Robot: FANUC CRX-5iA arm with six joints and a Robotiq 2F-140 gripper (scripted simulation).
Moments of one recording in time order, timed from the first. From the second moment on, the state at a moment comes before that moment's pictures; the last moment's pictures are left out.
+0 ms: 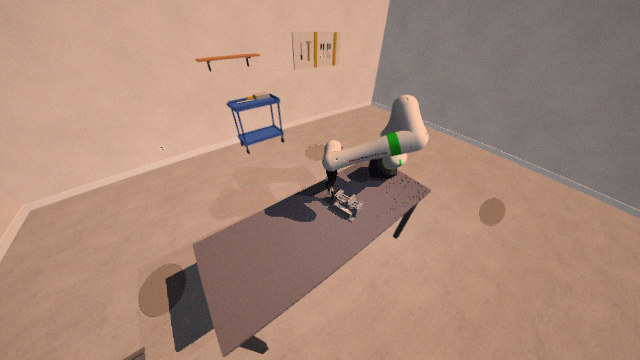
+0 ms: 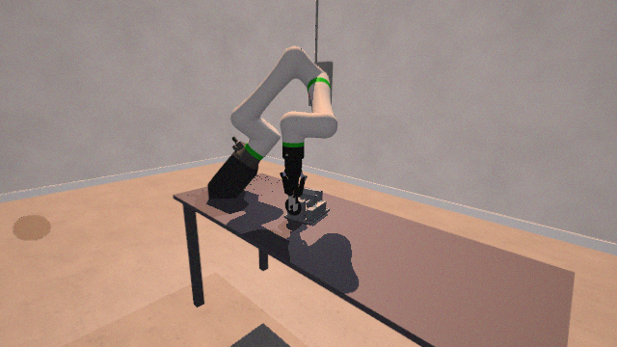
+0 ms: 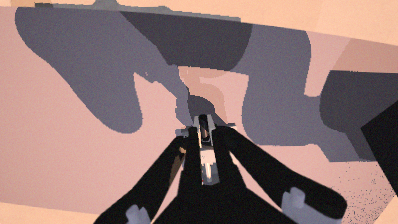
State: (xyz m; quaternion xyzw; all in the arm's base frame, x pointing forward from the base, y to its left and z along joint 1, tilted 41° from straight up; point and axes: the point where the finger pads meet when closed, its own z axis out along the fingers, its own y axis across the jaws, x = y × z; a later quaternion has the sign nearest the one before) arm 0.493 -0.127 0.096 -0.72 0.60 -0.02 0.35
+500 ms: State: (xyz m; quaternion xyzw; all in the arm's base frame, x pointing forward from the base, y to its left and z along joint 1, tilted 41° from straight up) arm 0.510 -0.114 0.077 -0.72 0.60 -0.02 0.35
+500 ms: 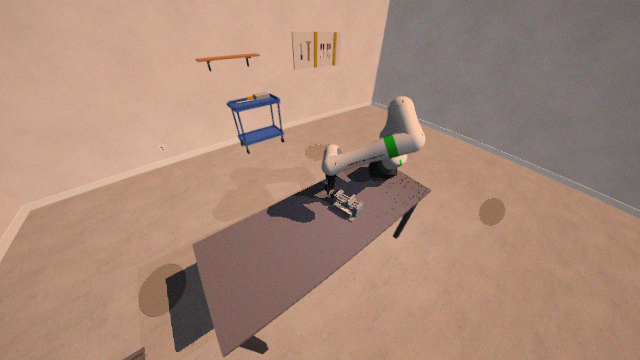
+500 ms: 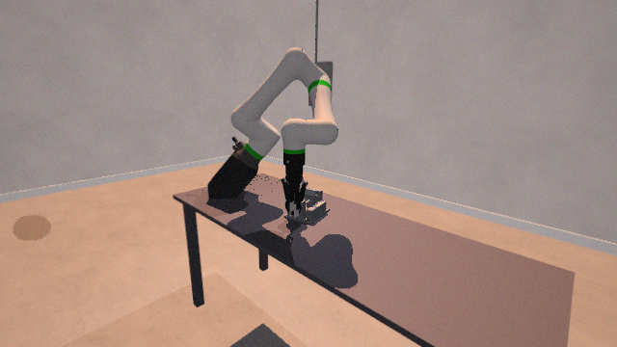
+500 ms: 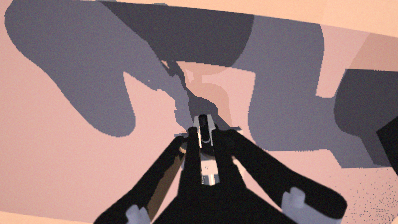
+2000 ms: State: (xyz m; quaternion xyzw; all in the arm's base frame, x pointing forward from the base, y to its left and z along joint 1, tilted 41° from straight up) arm 0.471 -0.111 0.042 -0.72 0.60 -0.02 0.35
